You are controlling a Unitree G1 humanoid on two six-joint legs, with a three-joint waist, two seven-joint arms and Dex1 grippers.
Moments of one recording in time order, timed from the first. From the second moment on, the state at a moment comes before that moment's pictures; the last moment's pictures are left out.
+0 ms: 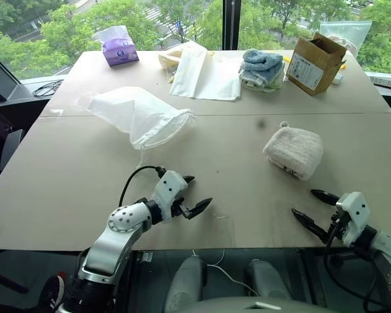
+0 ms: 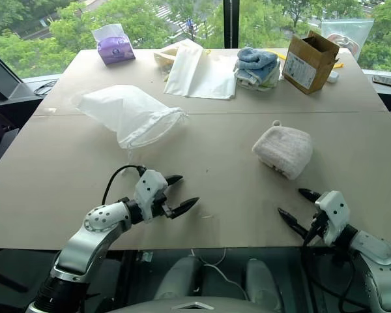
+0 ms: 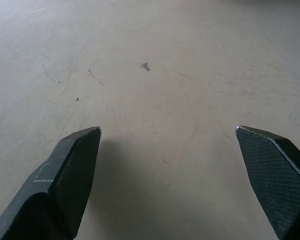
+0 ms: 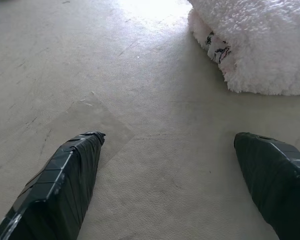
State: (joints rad) left arm 0.01 0.51 -0.11 -0.33 -0.23 0.36 -0.69; right arm 0.32 -0.56 -0.20 -0.26 0.36 0.11 0.80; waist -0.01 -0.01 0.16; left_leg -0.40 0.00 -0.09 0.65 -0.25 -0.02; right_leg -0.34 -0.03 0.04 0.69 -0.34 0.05
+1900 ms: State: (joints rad) left arm -0.37 0.52 -0.13 -0.01 0.56 0.29 -0.11; right arm 0.20 -0.49 -0.05 -0.51 0.54 0.13 0.84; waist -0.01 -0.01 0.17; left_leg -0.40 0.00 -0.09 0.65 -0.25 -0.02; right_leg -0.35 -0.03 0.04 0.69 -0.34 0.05
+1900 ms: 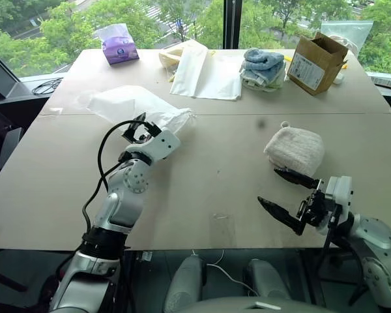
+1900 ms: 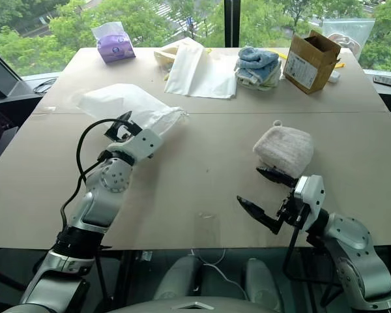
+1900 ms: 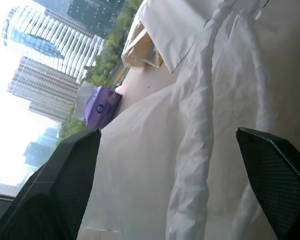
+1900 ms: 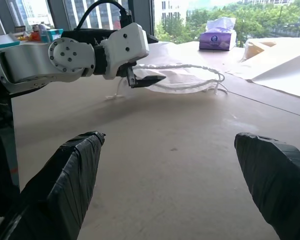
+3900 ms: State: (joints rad) left arm -0.73 0.38 0.07 0.02 0.07 0.64 -0.26; right arm -0.36 -0.30 -0.21 -0.04 0.84 0.85 -0.05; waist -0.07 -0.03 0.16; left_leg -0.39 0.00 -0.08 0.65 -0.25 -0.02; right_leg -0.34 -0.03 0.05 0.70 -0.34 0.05
